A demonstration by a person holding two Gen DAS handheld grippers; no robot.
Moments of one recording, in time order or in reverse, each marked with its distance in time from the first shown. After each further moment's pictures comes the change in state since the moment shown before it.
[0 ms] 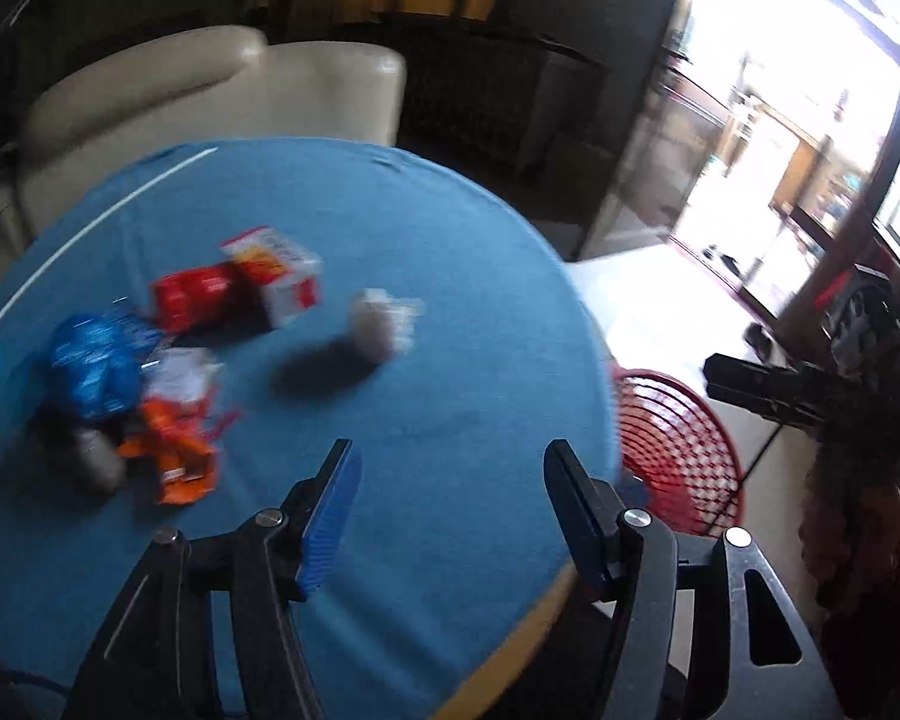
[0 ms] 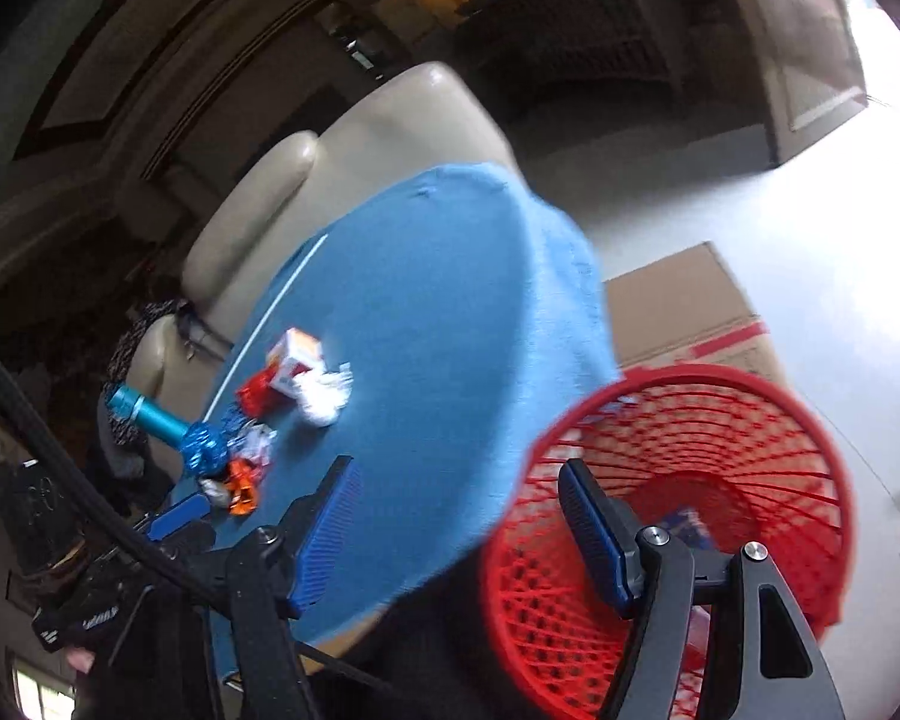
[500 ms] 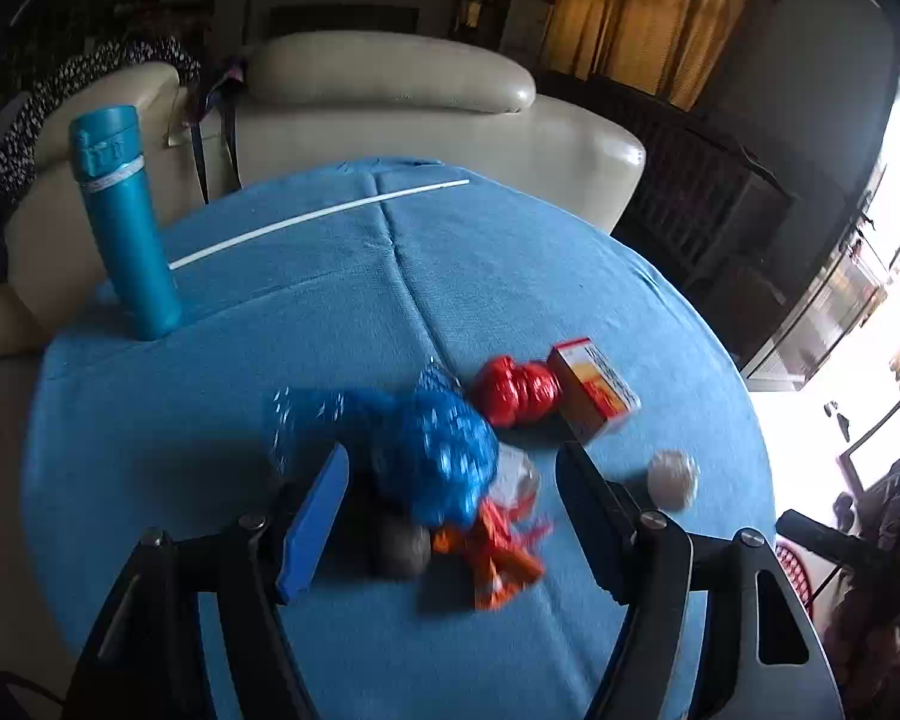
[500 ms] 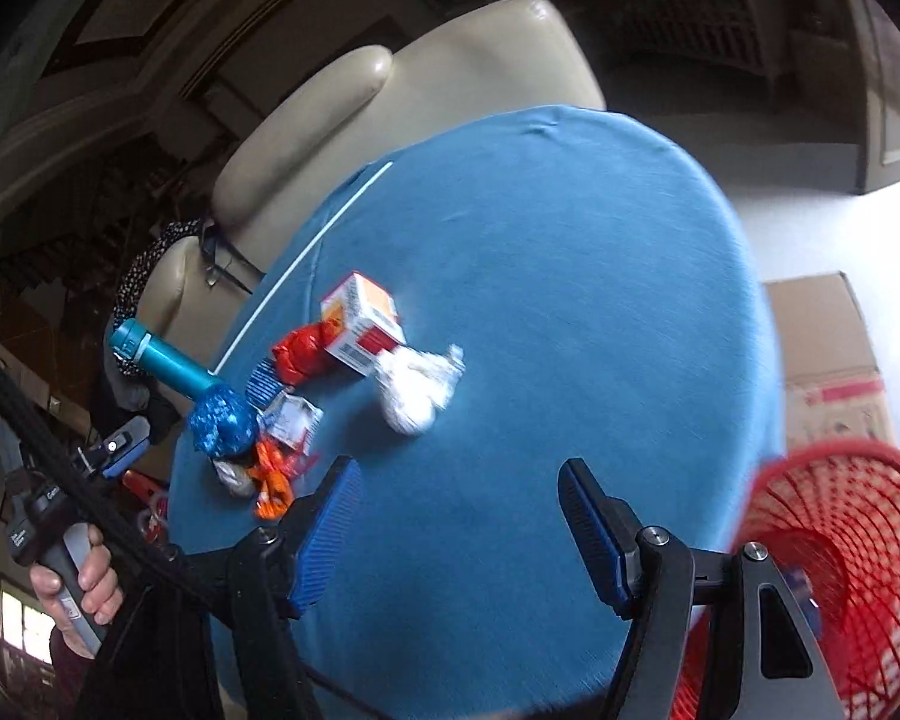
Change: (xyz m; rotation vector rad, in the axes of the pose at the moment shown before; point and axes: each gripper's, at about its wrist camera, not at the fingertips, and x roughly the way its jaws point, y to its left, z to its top) left arm -0.028 0.160 0.045 -0.348 -0.101 0.255; right arm 0.105 0.093 0.026 -0.137 0.141 0.037
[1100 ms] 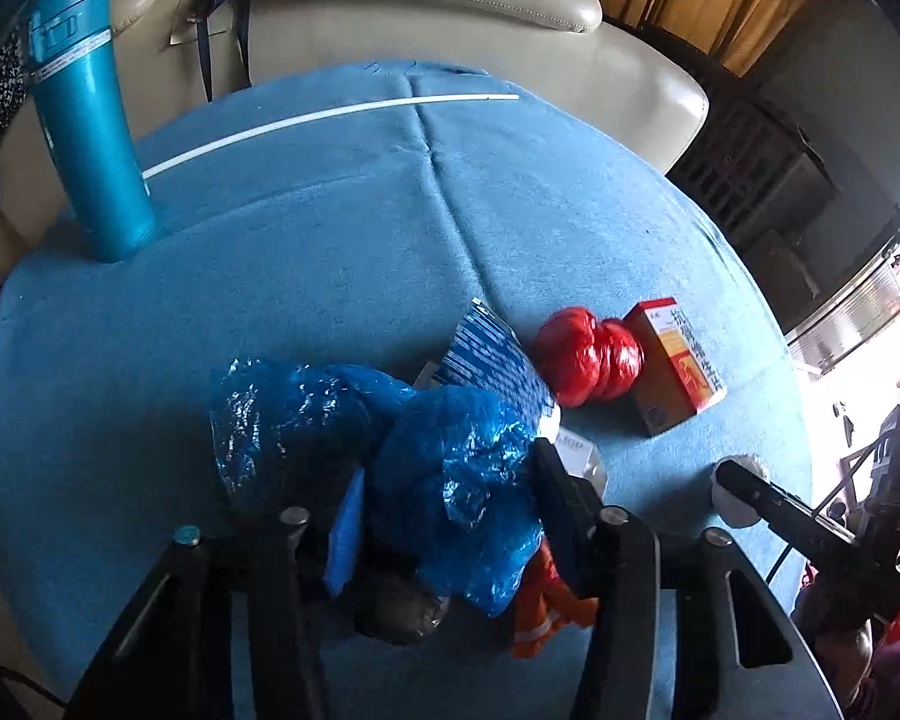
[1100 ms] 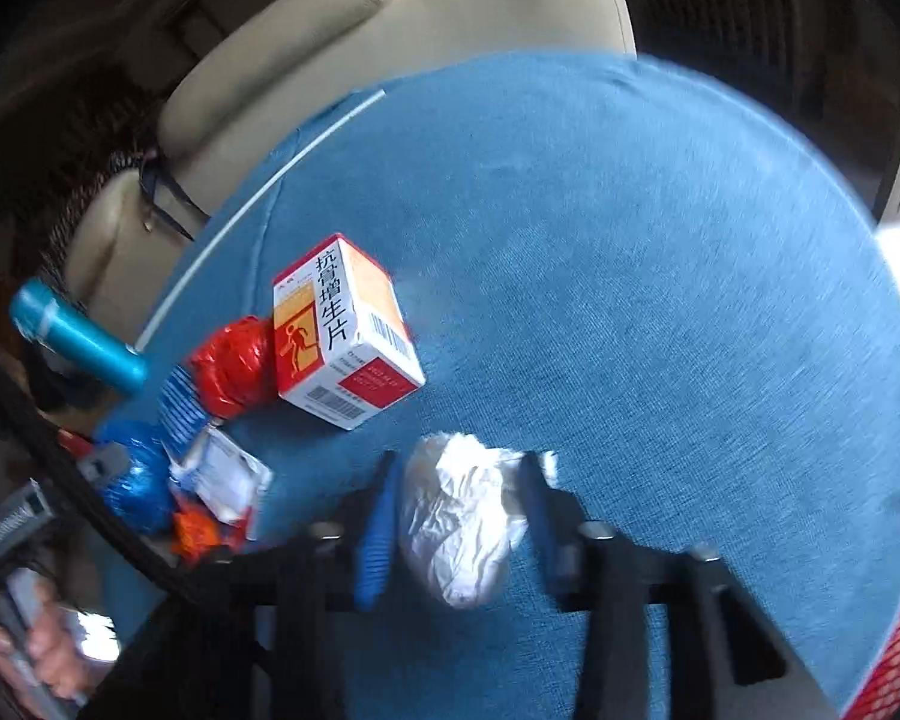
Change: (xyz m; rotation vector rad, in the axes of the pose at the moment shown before) left arm 0.074 0.020 -0.006 -0.089 0.176 0.026; right arm 0.129 0.056 0.038 -0.109 0.111 -0.169
